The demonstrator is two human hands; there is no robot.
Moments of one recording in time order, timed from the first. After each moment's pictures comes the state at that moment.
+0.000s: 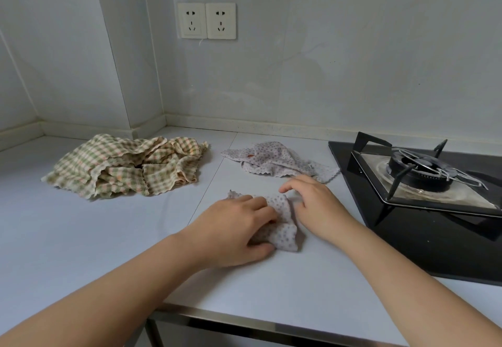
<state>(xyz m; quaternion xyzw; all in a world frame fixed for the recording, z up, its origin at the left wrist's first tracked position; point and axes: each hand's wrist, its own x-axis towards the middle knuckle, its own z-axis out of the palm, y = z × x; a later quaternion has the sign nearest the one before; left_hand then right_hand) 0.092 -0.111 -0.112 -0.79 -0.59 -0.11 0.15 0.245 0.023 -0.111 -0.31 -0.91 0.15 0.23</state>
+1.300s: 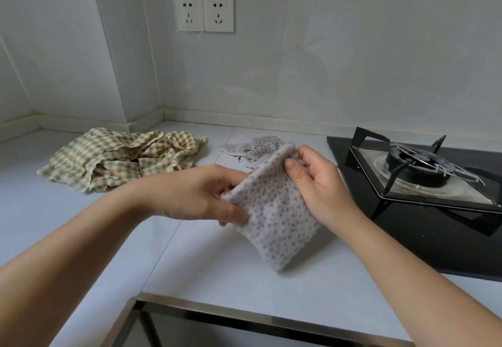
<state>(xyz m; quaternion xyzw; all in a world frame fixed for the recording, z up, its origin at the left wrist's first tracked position) 0.072 -0.136 -0.037 -0.75 -0.51 -0.25 -0.34 0.249 -0.003 -0.083 -0.13 -0.80 0.39 0.43</state>
